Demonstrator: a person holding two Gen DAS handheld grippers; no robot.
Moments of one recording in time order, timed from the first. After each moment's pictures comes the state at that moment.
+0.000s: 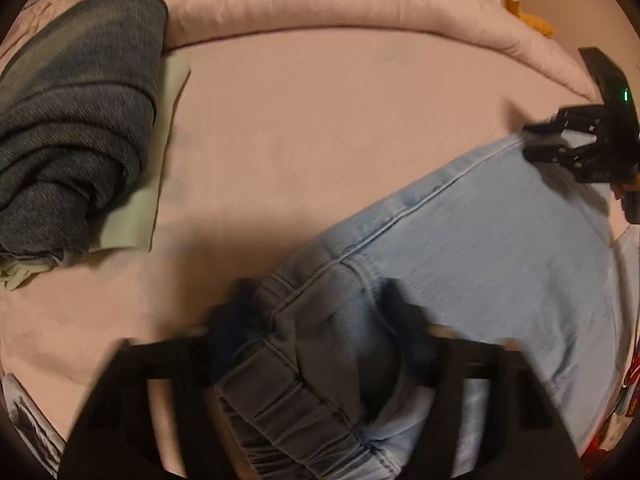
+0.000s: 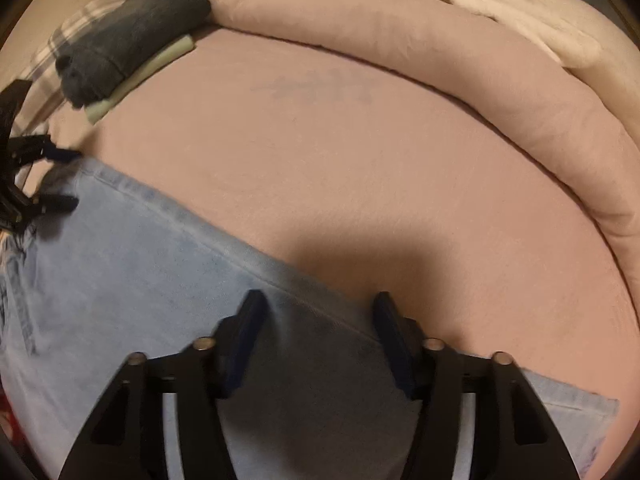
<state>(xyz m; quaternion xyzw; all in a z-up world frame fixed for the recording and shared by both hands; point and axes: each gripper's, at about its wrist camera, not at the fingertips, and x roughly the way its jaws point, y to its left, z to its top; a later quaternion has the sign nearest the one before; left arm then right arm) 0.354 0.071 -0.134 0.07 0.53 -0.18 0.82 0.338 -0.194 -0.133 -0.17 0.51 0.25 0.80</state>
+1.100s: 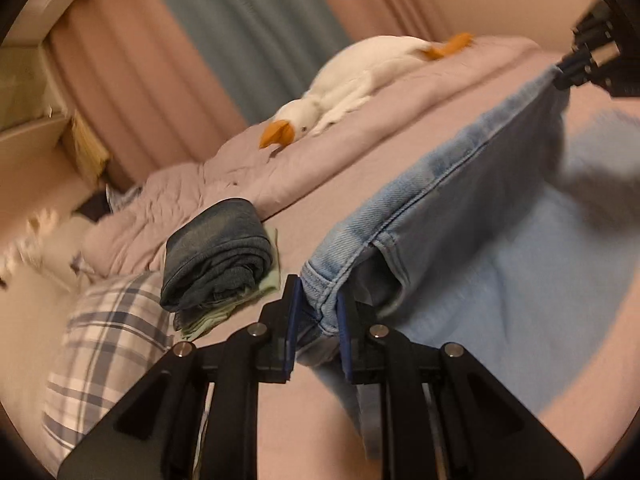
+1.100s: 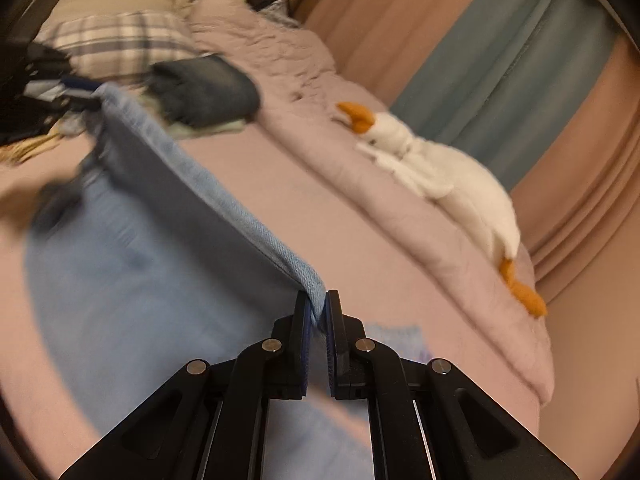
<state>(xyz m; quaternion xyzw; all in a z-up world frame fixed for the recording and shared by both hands) 0.093 0.051 -0.042 0.31 0.23 -0.12 0.91 0.046 -0.189 -0.016 -0.32 0.29 0.13 0.89</state>
